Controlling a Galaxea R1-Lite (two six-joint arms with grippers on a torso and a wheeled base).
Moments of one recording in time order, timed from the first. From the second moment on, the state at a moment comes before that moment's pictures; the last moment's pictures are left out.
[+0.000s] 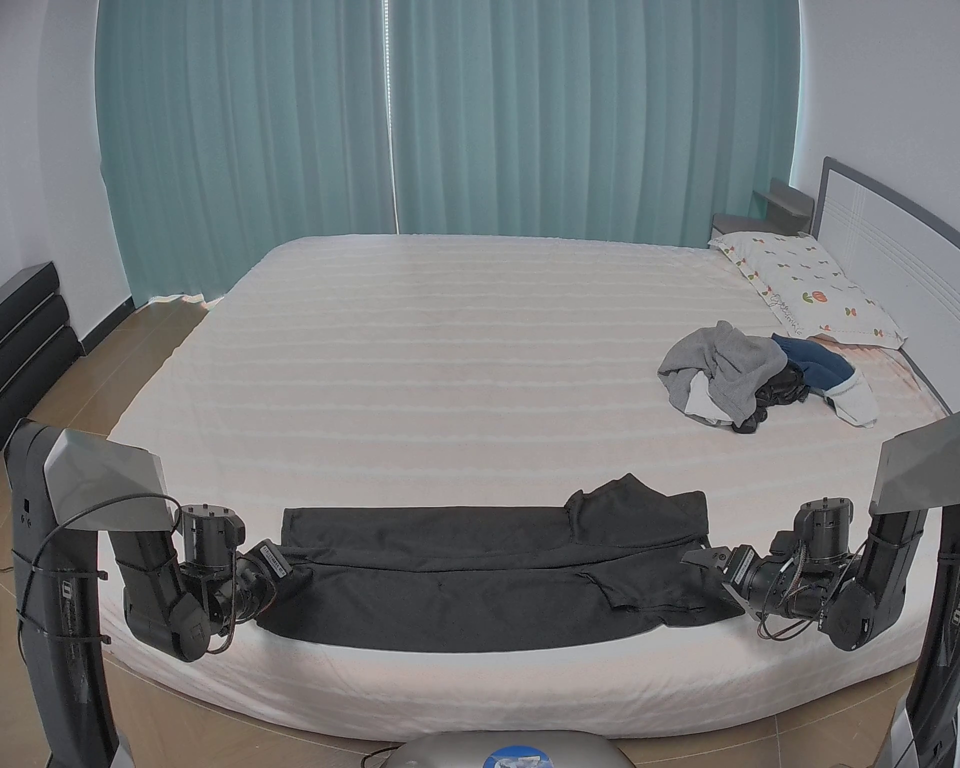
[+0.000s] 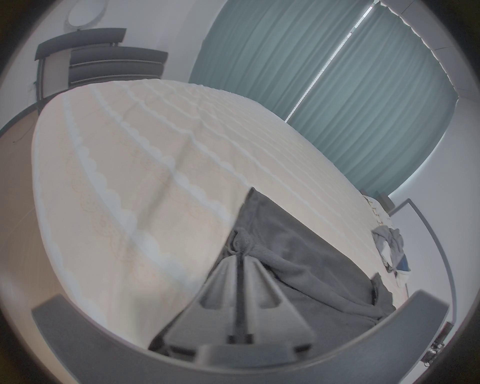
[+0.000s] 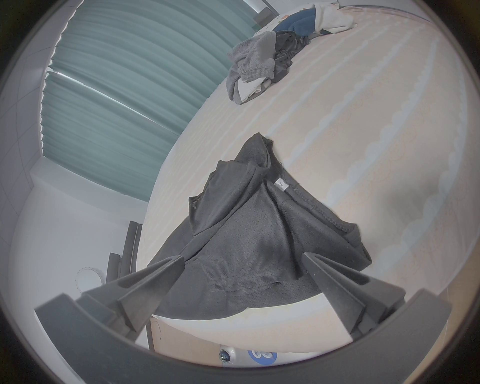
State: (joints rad) left arm -0.09 2.38 -0.48 -1.29 0.10 -0.71; right arm 0.11 2.25 -0.33 -1.30 0.29 0.79
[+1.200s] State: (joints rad) left arm -0.08 2.40 -0.36 -1.47 -0.10 -0.71; right arm 0.11 2.26 -0.33 -1.30 0.29 0.79
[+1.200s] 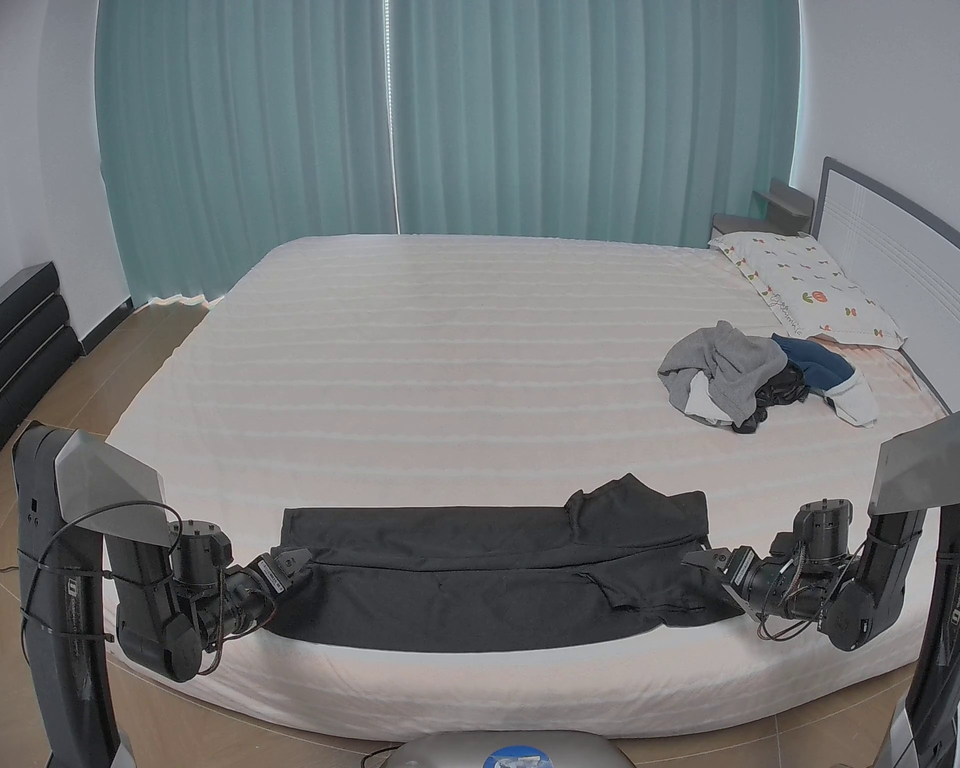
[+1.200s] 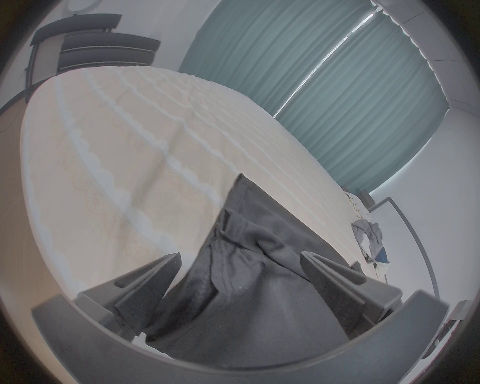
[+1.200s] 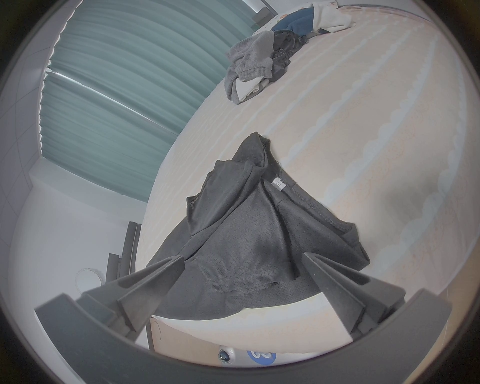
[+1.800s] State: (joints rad) left arm -0.05 2.43 -0.36 -1.48 -0.03 -0.67; right arm 0.11 2.28 -0.32 -1.34 0.29 0.79
